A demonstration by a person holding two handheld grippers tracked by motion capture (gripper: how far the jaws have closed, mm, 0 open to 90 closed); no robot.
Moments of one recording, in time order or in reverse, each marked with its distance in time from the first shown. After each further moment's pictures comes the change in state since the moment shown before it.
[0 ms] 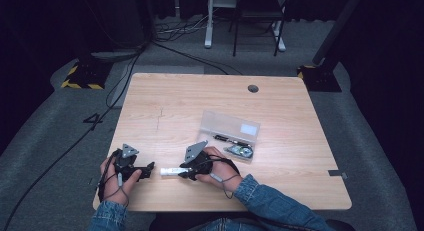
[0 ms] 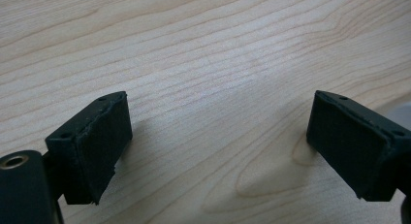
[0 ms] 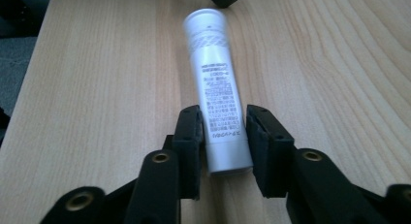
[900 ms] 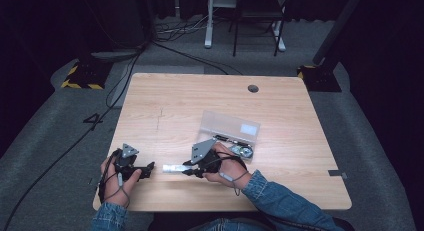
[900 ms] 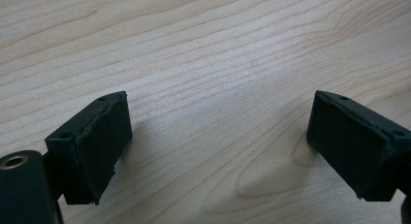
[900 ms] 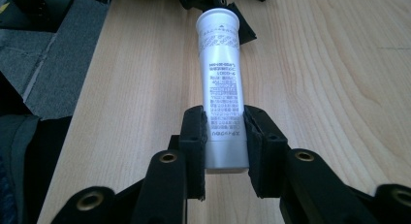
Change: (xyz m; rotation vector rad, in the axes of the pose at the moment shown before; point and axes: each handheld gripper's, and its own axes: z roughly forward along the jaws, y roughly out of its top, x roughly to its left) left arm 0.001 0.000 0.000 0.002 -0.007 0.006; right arm 0.007 0.012 -0.044 -0.062 0.007 -0.113
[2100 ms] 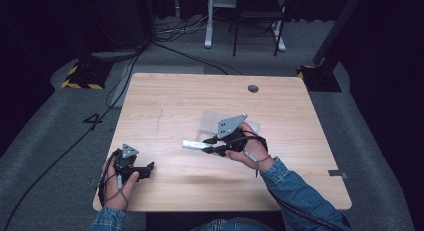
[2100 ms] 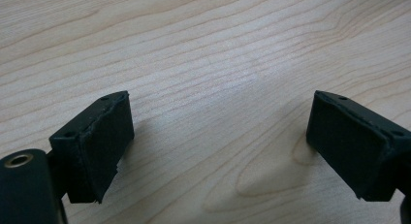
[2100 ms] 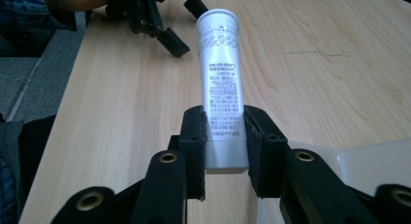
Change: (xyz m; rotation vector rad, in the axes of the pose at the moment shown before) left arm 0.000 0.000 -0.001 -0.002 0.009 0.007; right arm -0.043 -0.011 -0.077 -0.073 -0.071 0.055
